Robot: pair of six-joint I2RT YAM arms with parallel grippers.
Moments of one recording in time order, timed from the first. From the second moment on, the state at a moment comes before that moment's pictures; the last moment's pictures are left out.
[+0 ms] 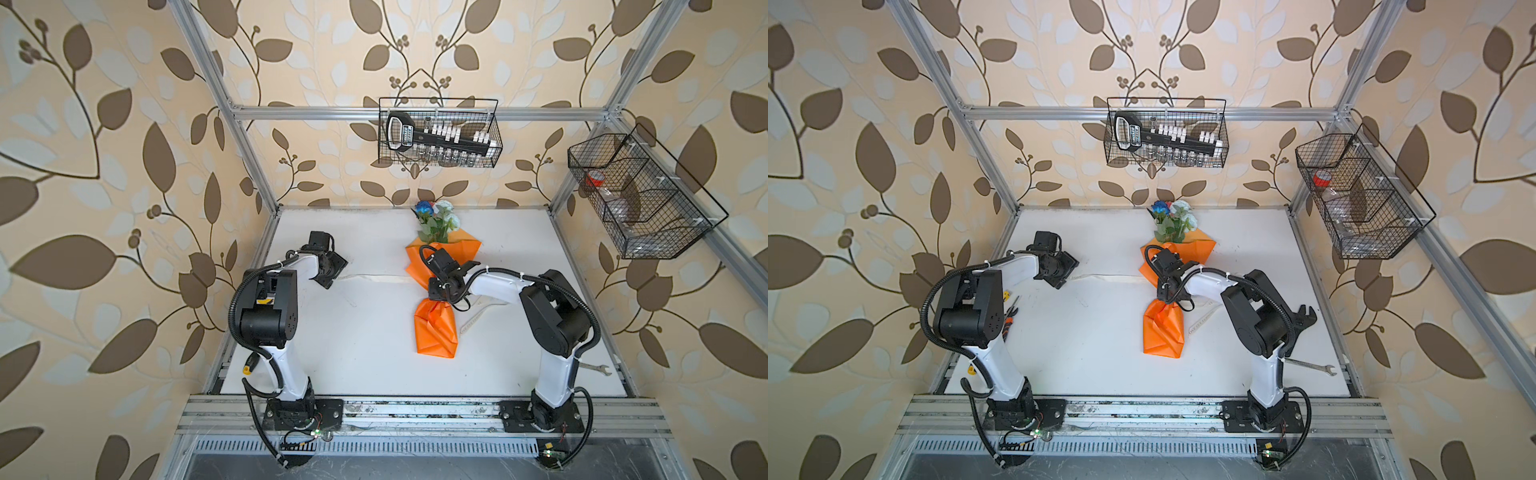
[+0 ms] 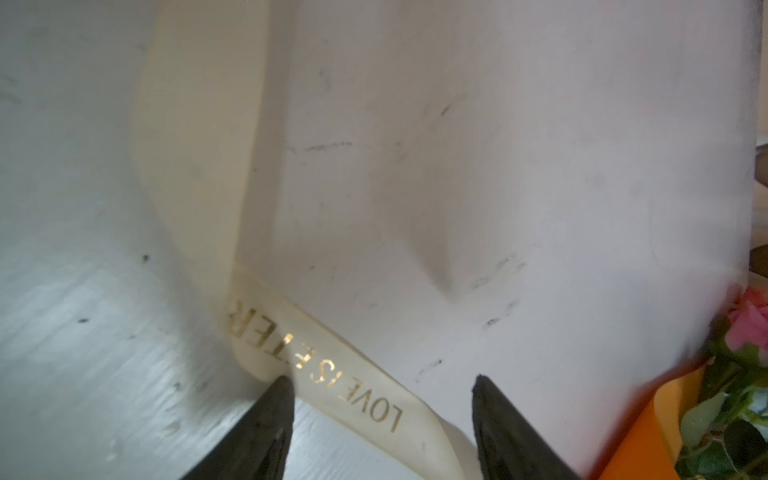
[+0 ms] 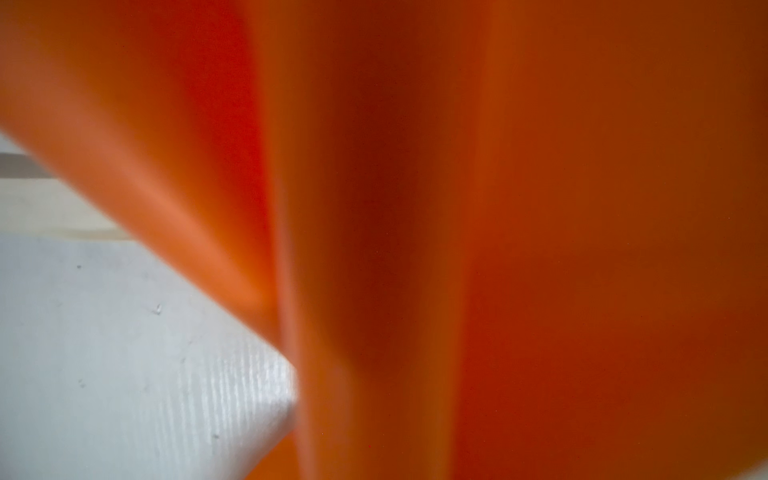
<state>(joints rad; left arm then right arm) 0.00 1.82 1.08 -0.32 0.11 -1.01 0.59 1.93 1.22 -0.48 0.14 0.61</state>
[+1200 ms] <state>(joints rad) 0.00 1.43 0.96 -0.52 0.06 -0.90 0.57 1.35 0.89 -0.58 0.20 0.72</state>
